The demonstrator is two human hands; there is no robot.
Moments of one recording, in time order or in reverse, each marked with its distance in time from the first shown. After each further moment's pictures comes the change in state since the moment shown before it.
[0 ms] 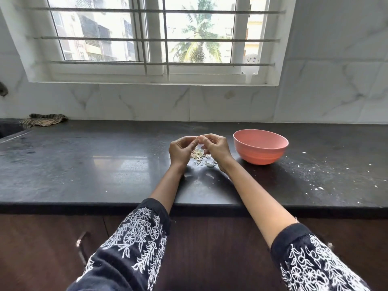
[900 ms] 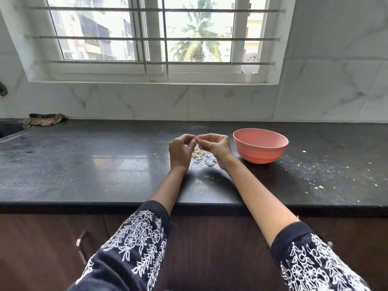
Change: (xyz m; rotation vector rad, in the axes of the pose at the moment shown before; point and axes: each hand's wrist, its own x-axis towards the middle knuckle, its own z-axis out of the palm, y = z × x) left_hand -0.004 0.004 -0.001 0.376 0.076 0.304; right_hand -0.002 -0.003 -0.004 0.185 -0.051 0.040
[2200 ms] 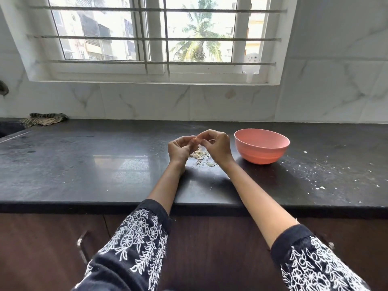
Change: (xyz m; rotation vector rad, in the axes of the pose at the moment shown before) left_hand 0.002 0.012 -0.004 -0.615 -0.064 -0.507; right_hand 0.003 0.002 0.005 -0.526 0.086 -0.387
